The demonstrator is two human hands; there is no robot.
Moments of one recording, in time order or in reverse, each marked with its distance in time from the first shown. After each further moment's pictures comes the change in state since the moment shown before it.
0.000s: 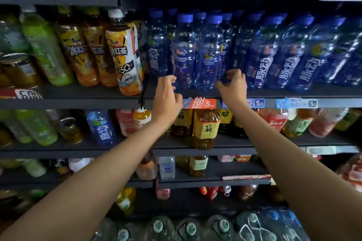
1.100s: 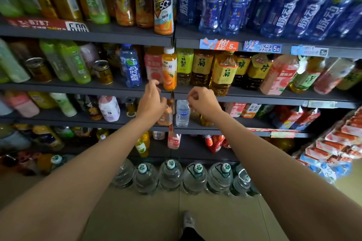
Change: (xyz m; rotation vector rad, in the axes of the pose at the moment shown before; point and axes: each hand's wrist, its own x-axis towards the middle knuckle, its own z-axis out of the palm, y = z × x) left_hand -0.189 -0.043 -0.117 0.154 -0.252 -0.399; right_hand -0.231 -0.014 0.062 -0.148 -0.556 -0.120
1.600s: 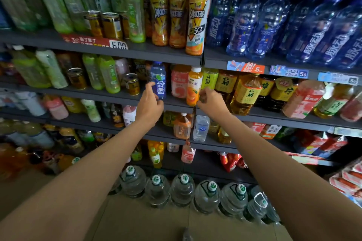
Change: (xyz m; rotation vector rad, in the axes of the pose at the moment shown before) left_hand 0.018 -0.044 -0.071 -0.084 0.134 -0.121; right_hand 0.035 -0.061 0.014 -0.079 -0.001 -0.039
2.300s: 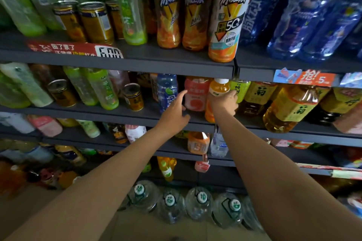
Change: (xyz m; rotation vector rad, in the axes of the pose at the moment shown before) left_hand 0.137 -0.044 0.067 -0.005 -0.448 0.056; right_hand 0.182 0.023 0.094 0.349 0.352 0.713
